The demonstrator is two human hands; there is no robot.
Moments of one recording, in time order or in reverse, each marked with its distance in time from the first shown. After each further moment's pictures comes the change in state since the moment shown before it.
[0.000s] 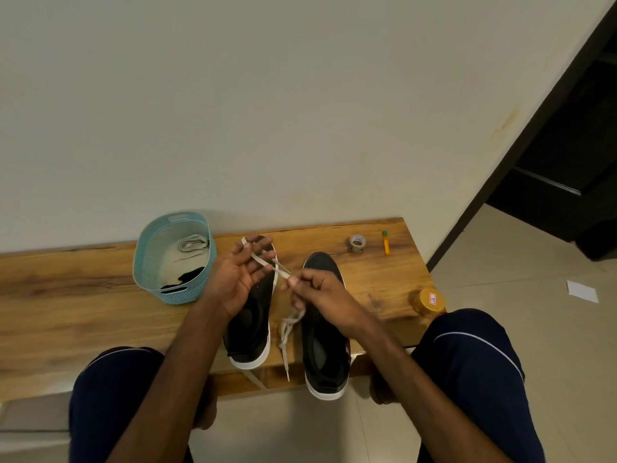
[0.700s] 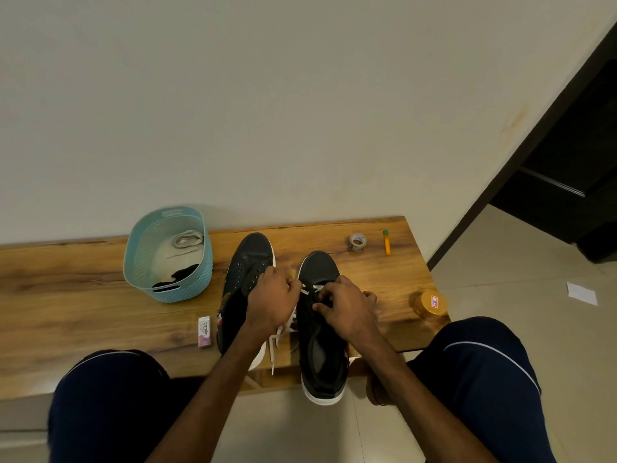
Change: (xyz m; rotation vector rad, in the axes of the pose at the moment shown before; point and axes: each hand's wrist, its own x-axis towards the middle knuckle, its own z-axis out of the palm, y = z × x) left_hand 0.035 -0.093 -0.008 1.642 0.033 0.302; right_hand 0.003 0.042 -0.022 -0.991 0.309 0.336
